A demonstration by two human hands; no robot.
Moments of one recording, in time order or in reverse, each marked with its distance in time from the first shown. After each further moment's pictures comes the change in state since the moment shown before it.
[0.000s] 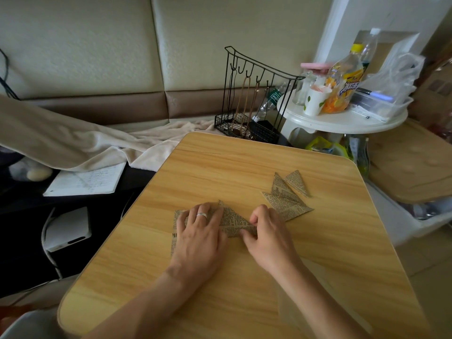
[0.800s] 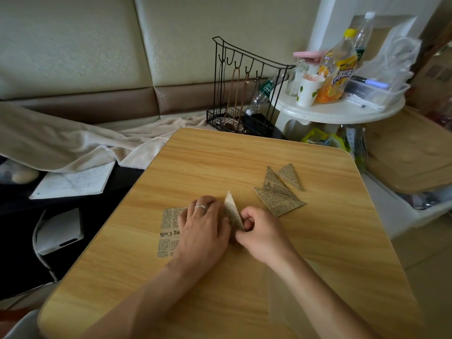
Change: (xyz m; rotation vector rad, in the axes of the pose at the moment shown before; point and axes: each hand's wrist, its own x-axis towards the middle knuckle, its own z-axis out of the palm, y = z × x) left_hand 0.017 0.026 0.007 -0.280 0.027 -0.086; right_hand 0.010 0.005 -0.011 0.378 -0.134 0.142
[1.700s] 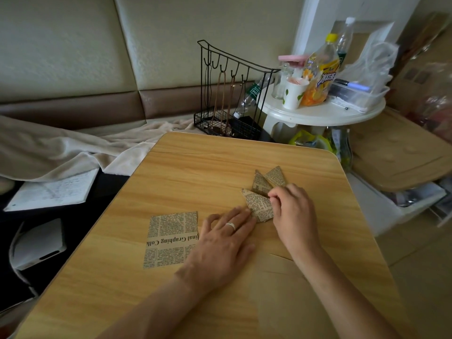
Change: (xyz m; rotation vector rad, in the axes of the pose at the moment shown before) left_hand 0.005 0.015 0.029 0.247 -0.229 0.498; right_hand 0.029 0.057 -0.050 -0.414 0.600 -0.312
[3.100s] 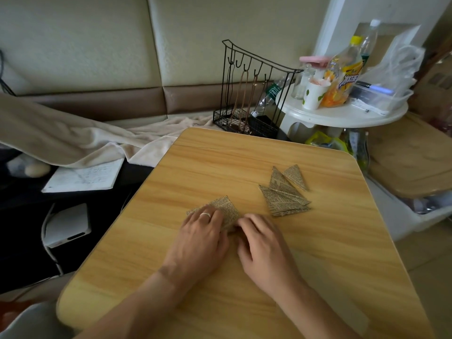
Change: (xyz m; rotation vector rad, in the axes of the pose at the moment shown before) left_hand -0.055 -0.024 -0.034 -0.025 0.212 -0.253; right_hand -0.072 -0.075 0.006 0.167 -0.323 -0.272
